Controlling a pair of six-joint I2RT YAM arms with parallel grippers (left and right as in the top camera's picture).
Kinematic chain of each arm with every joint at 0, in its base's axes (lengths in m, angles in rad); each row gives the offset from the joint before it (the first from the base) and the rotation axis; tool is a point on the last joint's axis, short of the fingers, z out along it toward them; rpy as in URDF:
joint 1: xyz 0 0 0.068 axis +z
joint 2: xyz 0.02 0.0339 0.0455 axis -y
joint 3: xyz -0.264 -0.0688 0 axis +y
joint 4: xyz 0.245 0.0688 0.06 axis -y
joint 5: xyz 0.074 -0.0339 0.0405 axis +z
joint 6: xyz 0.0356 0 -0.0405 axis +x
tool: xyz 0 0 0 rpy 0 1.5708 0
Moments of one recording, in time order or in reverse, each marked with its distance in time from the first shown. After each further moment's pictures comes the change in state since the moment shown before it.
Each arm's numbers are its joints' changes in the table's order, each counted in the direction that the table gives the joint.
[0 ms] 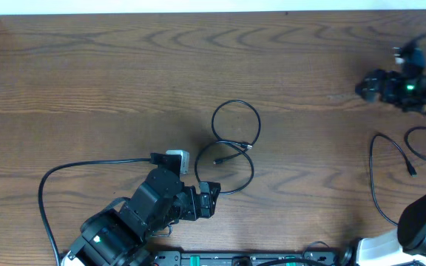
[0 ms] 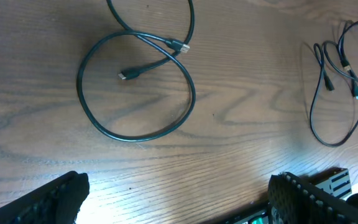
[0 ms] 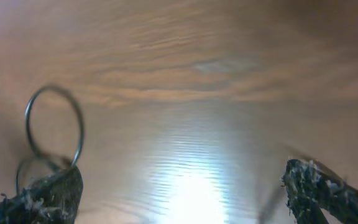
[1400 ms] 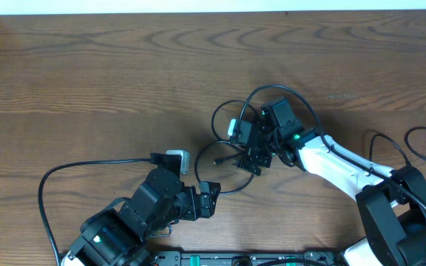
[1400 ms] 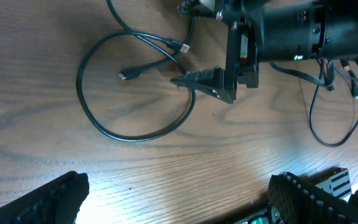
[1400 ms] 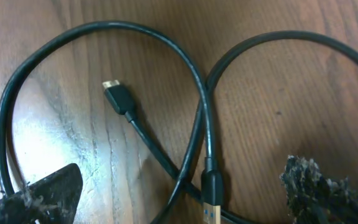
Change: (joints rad) left arm 0.000 0.000 0.000 0.000 0.000 0.000; right arm 0.789 0.000 0.634 0.821 0.032 -0.523
